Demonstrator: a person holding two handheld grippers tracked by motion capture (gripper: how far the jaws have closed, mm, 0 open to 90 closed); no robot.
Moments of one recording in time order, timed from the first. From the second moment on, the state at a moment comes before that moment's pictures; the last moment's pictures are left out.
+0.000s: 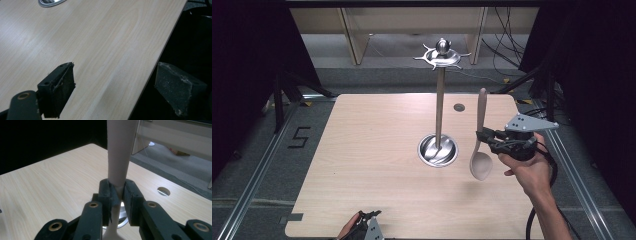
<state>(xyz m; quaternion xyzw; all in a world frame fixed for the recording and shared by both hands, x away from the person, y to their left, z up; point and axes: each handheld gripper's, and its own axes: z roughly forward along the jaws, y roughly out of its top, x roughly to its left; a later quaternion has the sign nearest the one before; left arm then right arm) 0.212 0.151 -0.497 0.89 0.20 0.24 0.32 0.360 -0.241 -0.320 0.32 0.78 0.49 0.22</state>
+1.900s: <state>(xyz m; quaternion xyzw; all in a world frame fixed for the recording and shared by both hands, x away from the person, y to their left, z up) 0.212 0.153 -0.496 0.90 0.20 0.24 0.32 0.401 -0.211 -0.287 0.31 0.80 0.46 0.25</state>
